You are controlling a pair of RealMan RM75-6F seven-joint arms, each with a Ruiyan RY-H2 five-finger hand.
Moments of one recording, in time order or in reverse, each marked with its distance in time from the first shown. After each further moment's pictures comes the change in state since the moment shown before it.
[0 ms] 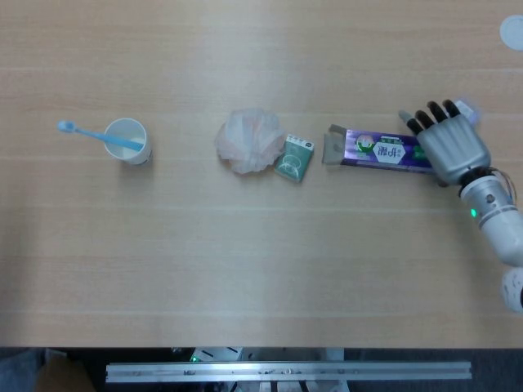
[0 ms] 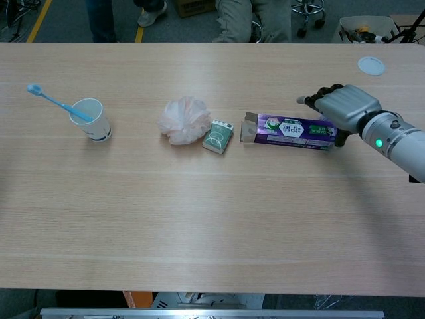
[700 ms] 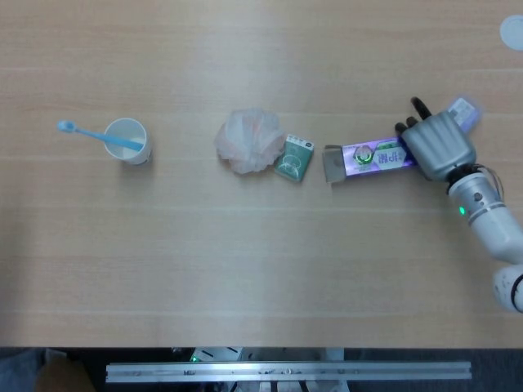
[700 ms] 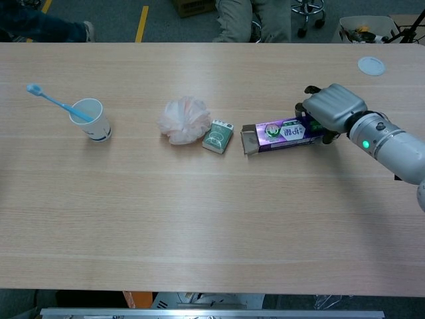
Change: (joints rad) left arm 0.006 0.007 0.000 0.001 -0.011 -0.002 -0.004; right arm 0.022 -0.041 -0.013 0.068 -0.106 0.024 0.062
